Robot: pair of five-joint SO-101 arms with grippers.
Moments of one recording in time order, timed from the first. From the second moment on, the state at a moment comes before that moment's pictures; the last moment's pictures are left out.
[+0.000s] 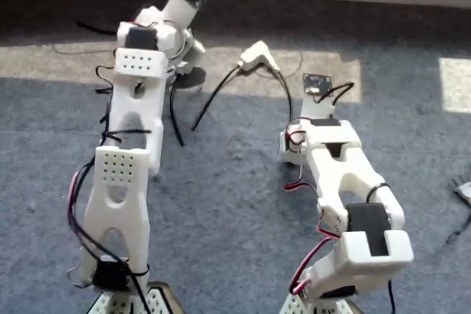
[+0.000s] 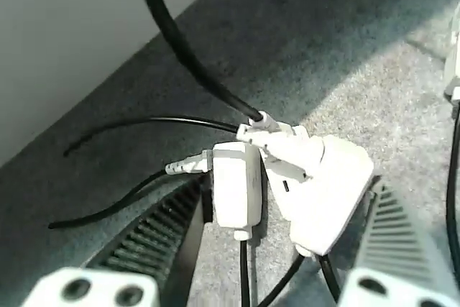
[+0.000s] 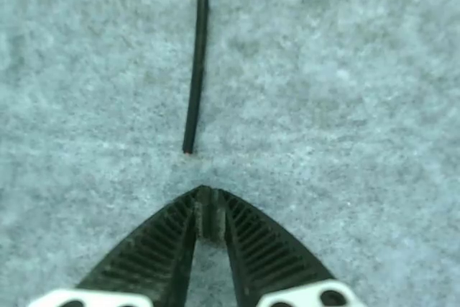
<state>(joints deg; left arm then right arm) -1.2 61.0 -76.8 69.3 -33.4 -6.9 8.5 32.2 42.2 -8.7</state>
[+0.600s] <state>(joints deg) -11.6 34.8 -88.3 101.9 -25.7 -4.0 8.5 32.2 42.3 -13.3</state>
